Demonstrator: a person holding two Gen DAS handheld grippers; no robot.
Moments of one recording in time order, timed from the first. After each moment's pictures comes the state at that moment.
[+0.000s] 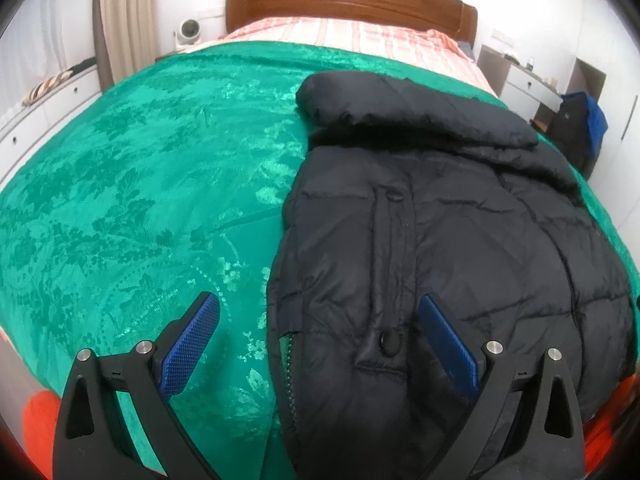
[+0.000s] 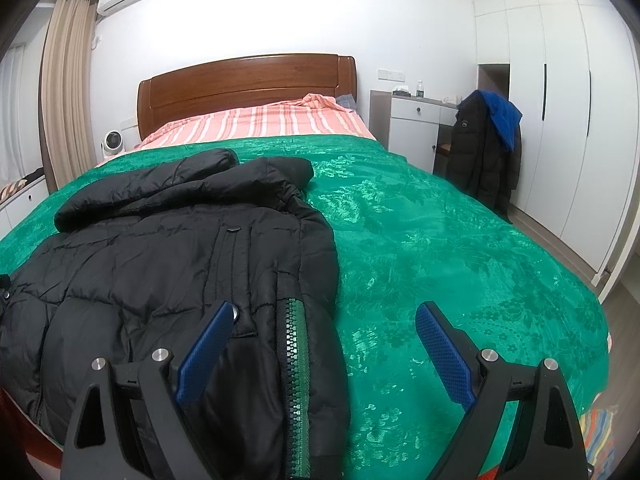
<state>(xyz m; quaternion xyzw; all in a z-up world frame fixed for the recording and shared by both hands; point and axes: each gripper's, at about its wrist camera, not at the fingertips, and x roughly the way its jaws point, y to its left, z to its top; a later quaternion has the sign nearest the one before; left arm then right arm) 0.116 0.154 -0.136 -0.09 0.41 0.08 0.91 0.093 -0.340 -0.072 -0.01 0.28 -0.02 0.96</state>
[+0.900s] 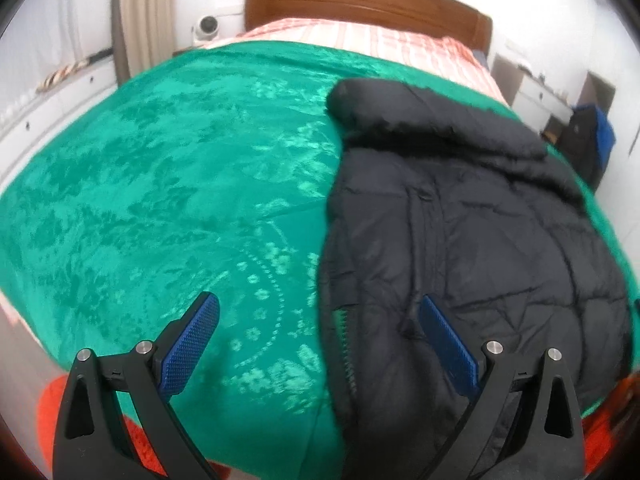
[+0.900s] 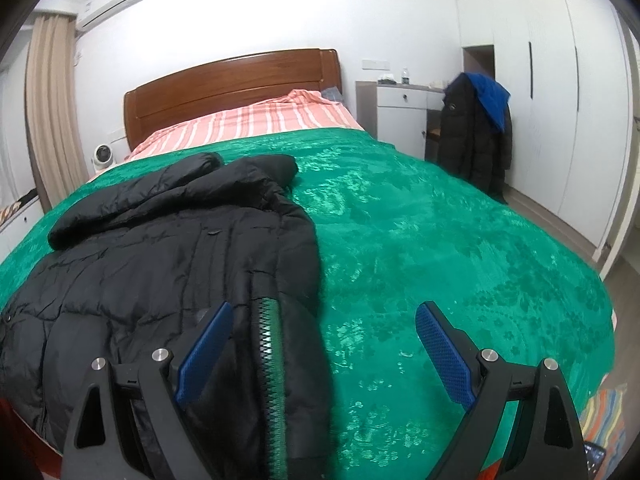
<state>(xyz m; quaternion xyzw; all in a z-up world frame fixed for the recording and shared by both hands) 0.087 0.184 -0.125 -0.12 0.40 0.09 0.90 0.097 -0.361 -0.077 0.04 0.29 -0.03 0.96</state>
